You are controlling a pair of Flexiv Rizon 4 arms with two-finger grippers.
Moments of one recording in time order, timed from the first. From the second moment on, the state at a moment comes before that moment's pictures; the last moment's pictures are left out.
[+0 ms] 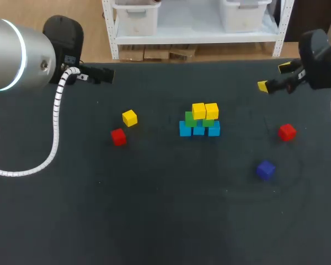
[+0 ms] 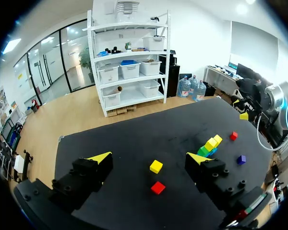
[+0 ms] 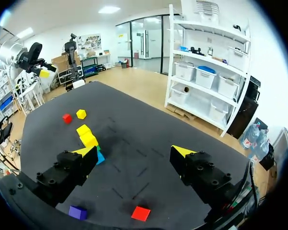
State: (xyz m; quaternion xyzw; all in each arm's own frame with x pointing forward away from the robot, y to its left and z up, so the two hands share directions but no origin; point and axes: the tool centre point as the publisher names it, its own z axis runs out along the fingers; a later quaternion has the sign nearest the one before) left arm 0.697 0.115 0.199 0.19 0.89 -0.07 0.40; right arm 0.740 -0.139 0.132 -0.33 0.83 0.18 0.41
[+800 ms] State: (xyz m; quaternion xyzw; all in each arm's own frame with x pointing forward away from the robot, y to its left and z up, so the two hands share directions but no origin) left arm 0.702 0.065 0.148 0.39 0.90 -0.05 0.17; right arm 0.740 -0.139 0.132 -0.33 0.83 0.18 0.41
